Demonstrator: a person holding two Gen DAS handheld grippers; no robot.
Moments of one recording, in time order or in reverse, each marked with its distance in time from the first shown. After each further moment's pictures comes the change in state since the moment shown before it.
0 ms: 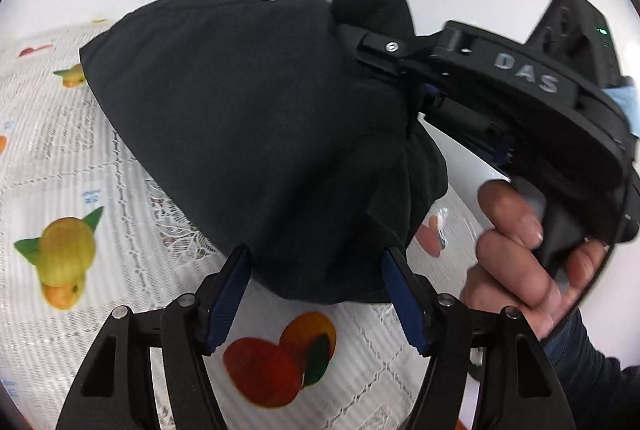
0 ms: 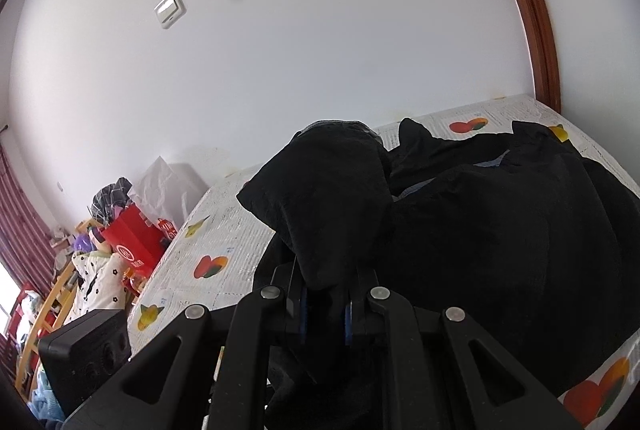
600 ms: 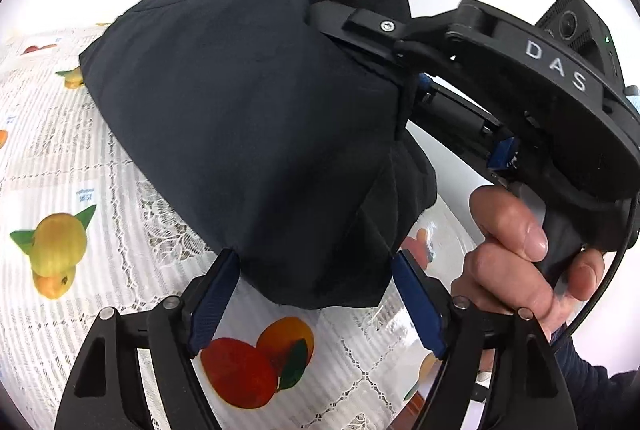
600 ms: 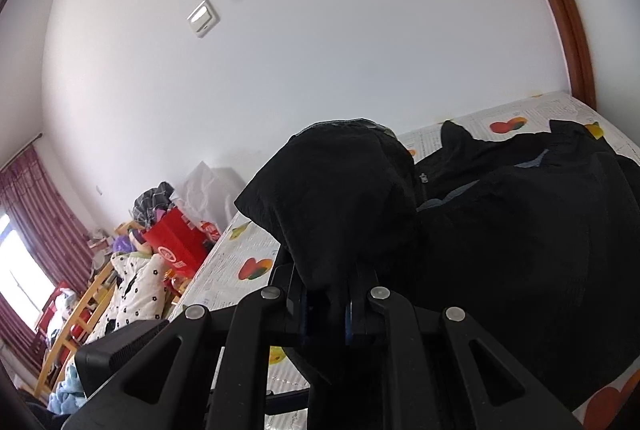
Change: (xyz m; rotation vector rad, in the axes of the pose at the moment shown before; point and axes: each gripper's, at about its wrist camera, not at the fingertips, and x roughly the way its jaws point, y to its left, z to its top) left arm -0.008 -0.006 -0.011 -0.017 -0.048 -0.018; right arm -0.009 0.008 0.003 -0.005 -0.001 0.175
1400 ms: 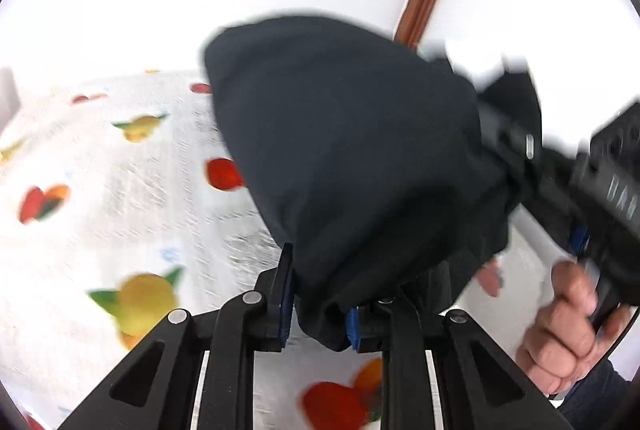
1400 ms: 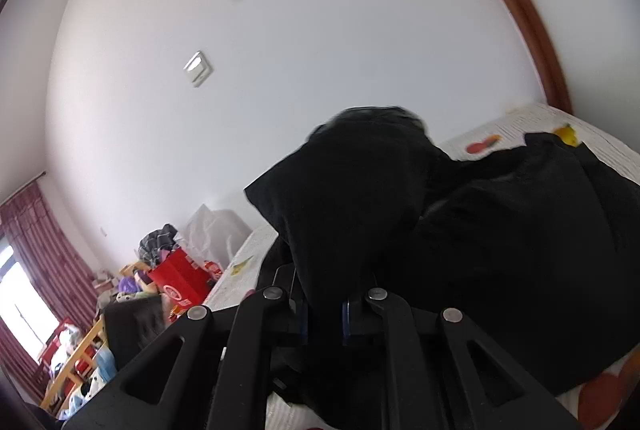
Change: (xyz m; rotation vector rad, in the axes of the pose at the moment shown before) left arm -0.002 0.032 0.023 0.068 -0.094 0.266; right arm -0.039 -0.037 -0.030 0.114 -0.151 -0.036
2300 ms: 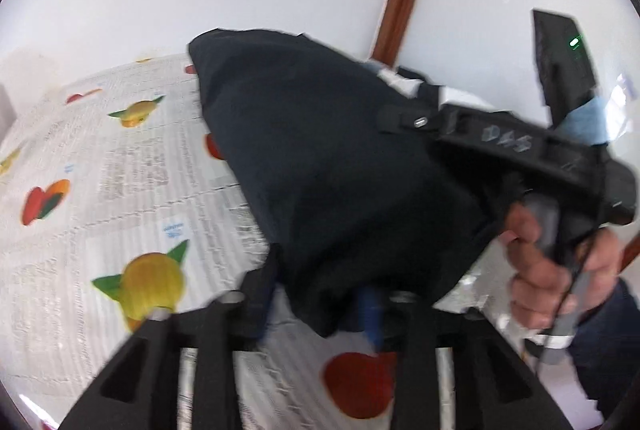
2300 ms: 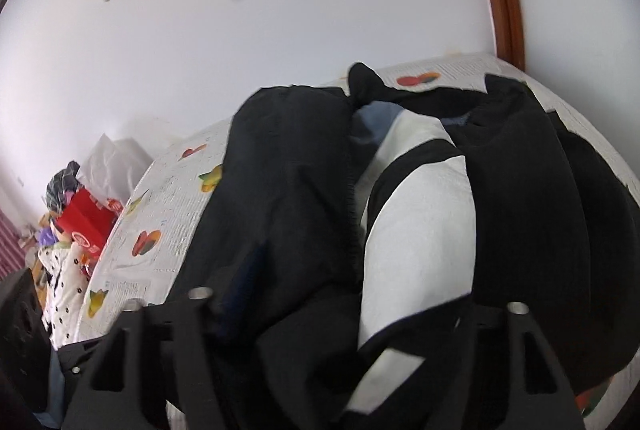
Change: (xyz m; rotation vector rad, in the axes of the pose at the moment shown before) left arm 0.009 -0.013 -0.013 0.075 0.079 -0.020; right arm 0.076 -0.017 0.003 -0.121 0.243 -0.294
